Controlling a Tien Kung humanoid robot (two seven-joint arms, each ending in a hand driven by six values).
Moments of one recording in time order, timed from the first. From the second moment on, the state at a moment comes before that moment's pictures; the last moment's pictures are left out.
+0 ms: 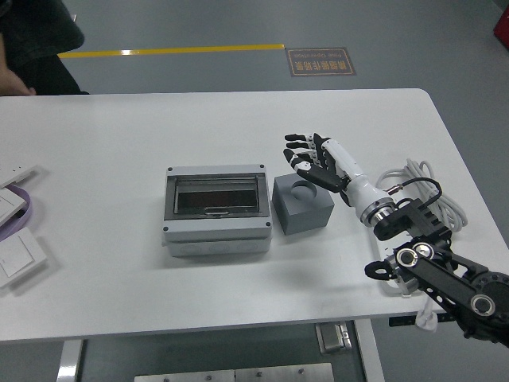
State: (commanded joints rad) left arm 0.09 0.28 -0.06 -0.30 0.19 0.15 0.09; right arm 0.38 -0.40 0.77 1.52 -1.10 -0.39 -0.02
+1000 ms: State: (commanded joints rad) left arm 0.08 0.26 -0.09 -0.29 0.19 0.16 0.07; right arm 0.30 -0.44 1.08 1.54 -0.84 -0.41 0.25
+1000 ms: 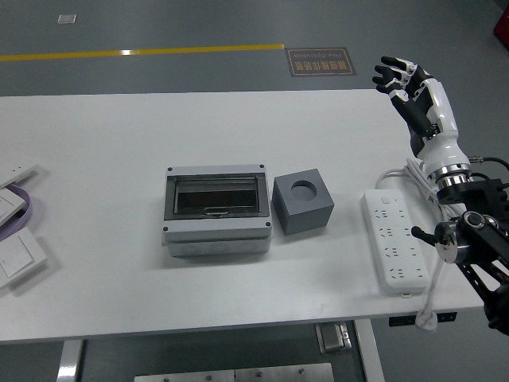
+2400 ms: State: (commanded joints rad) left arm 0.06 0.26 -0.12 -0.28 0.18 0.15 0.06; right arm 0.28 -0.42 1.10 1.51 -0.80 -0.41 0.23
